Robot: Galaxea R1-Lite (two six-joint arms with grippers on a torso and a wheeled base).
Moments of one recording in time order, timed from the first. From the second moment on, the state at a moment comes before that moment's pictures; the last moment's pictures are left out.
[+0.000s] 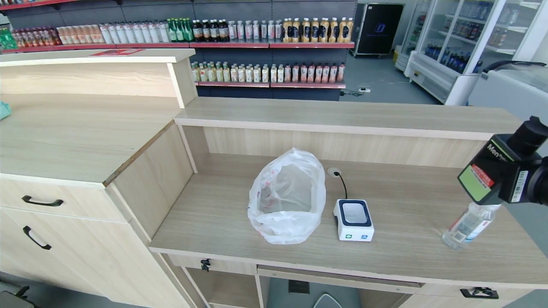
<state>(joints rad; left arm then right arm) 0.00 0.00 0.00 0.00 0.04 -0.01 0.24 1.16 -0.68 -0.32 -0.25 -0.04</state>
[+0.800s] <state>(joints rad) 0.00 0.00 0.00 0.00 0.04 -0.01 -0.18 1.49 -0.70 -0.44 0.41 0.28</state>
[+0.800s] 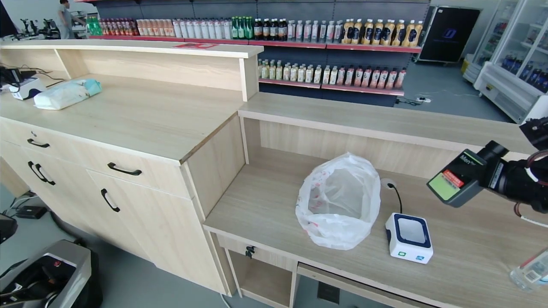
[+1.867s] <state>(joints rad) 0.00 0.00 0.00 0.00 0.04 -0.01 -0.35 1.92 -0.66 -0.75 0.77 0.27</state>
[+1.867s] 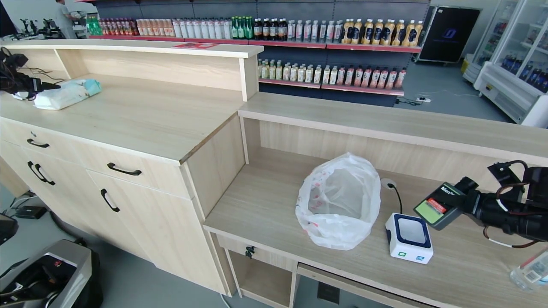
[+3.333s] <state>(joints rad) 0.00 0.00 0.00 0.00 0.04 -0.01 -0.30 2.11 -0.71 -0.88 0.78 0.26</state>
